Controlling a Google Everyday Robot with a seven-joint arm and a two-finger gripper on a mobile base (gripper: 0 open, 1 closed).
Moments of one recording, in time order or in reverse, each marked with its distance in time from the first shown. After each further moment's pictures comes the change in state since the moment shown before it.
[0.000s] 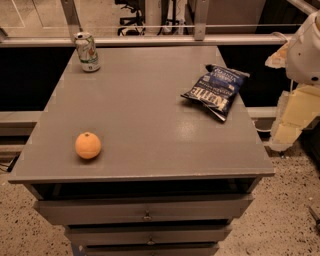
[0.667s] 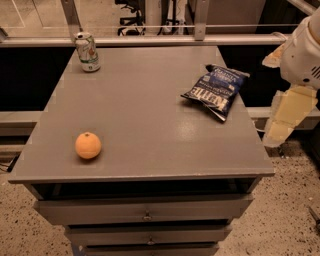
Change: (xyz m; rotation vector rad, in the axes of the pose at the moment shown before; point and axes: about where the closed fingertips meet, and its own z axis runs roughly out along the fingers) arm 0.001 -0.013 0.013 0.022 -0.012 0.007
